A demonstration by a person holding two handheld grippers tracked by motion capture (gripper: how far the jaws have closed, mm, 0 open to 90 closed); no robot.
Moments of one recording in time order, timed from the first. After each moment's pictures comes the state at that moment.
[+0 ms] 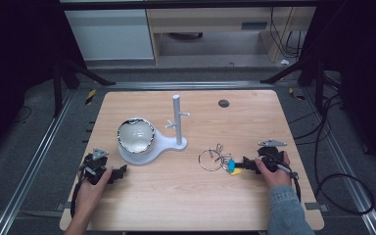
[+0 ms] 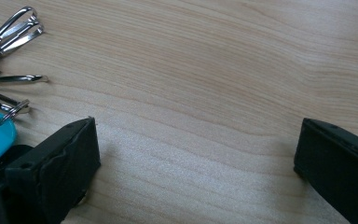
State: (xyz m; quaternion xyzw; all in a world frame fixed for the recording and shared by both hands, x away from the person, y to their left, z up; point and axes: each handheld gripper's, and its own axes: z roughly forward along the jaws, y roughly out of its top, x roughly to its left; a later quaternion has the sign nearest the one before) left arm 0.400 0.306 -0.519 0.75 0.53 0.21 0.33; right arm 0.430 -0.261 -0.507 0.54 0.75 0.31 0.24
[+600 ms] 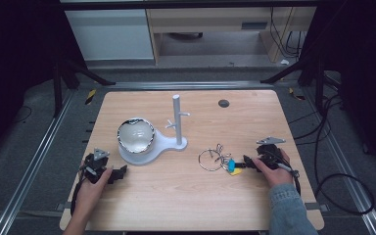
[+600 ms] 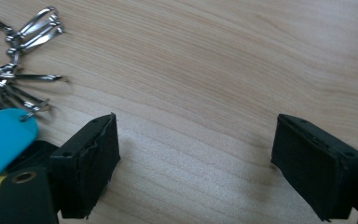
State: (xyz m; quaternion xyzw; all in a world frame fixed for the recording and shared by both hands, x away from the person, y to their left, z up) left arm 0.401 0.305 -0.519 0.76 0.53 0.22 0.32; right arm 0.434 -0.259 -0.496 0.51 0.77 0.30 0.23
